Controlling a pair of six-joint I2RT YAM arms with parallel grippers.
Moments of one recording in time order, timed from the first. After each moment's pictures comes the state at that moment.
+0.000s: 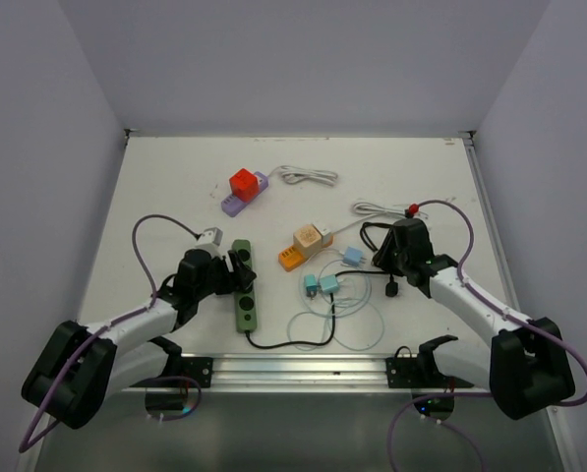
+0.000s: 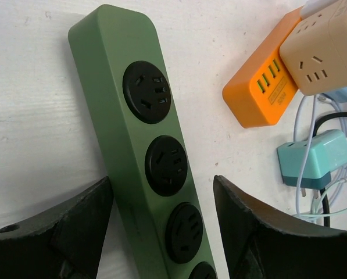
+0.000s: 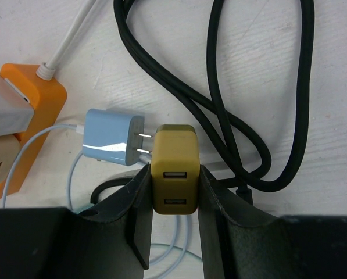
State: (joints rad) left arm -0.43 1.09 0.21 0.29 0.11 -0.61; right arm 0.33 1.14 0.57 -0.26 0.14 0.66
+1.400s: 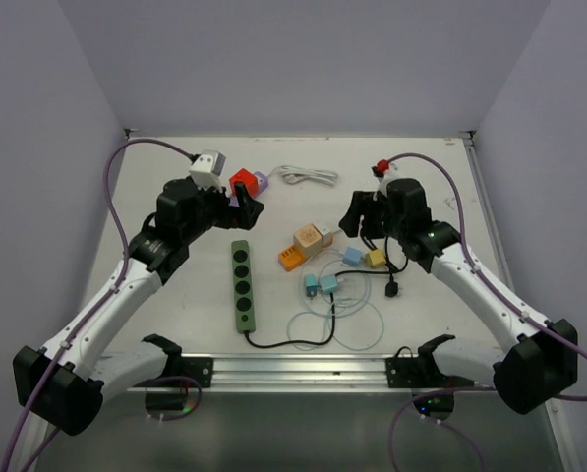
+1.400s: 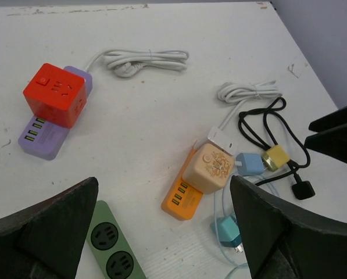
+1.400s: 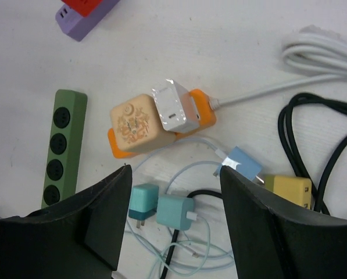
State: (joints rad) left arm -0.43 1.04 0.93 -0.20 0.10 -0.33; right arm 0.43 1.15 0.92 -0.36 -0.09 0.41
